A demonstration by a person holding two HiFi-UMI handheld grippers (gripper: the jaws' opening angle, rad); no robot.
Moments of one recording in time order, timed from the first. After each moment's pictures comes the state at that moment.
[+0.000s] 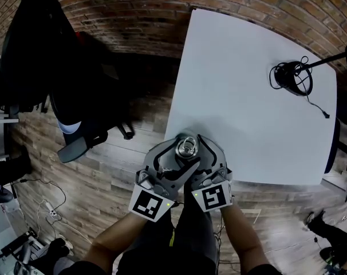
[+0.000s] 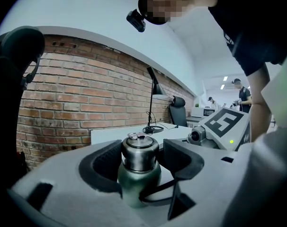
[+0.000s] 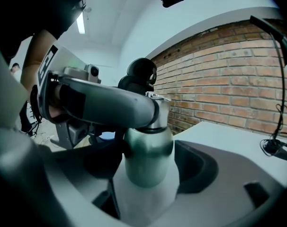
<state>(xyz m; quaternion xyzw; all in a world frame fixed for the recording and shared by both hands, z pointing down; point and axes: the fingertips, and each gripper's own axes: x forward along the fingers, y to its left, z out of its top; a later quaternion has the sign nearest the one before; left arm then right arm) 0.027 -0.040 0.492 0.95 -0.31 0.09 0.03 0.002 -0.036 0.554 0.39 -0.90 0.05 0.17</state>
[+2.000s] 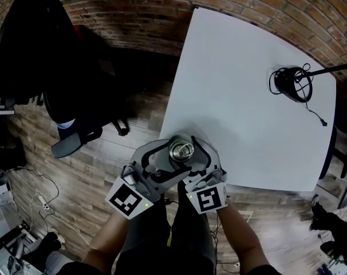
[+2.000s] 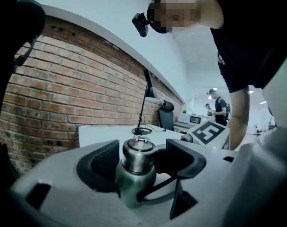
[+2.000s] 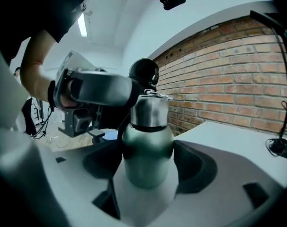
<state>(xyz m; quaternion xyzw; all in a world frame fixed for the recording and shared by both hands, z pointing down) 0.021 -0.033 0.490 0.97 -0.22 0.09 0.08 -0.001 -0.038 0.557 0.36 -0.91 0.05 0.17</state>
